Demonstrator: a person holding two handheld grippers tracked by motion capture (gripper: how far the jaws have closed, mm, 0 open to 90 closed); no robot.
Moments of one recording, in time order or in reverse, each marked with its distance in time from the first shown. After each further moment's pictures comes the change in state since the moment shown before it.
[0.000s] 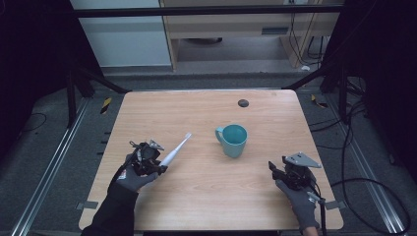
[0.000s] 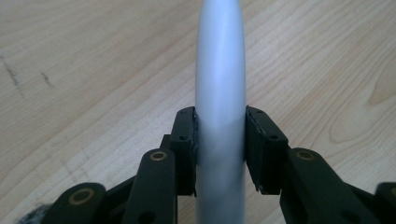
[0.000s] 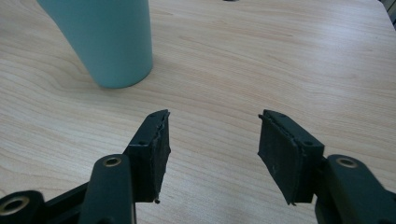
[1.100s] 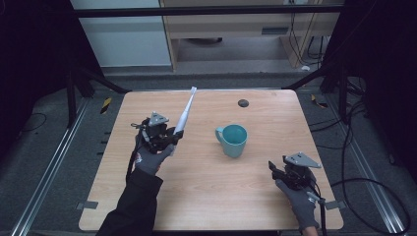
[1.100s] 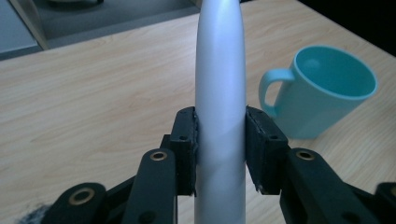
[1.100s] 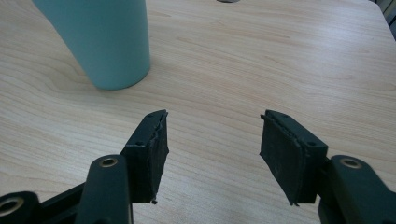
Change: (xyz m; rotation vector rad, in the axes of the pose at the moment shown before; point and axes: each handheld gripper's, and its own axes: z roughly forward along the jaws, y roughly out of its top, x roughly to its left) left arm -0.017 0.072 -0.029 -0.467 0.017 -0.126; right arm 0.000 0.000 0.000 -0.005 -0.006 0.004
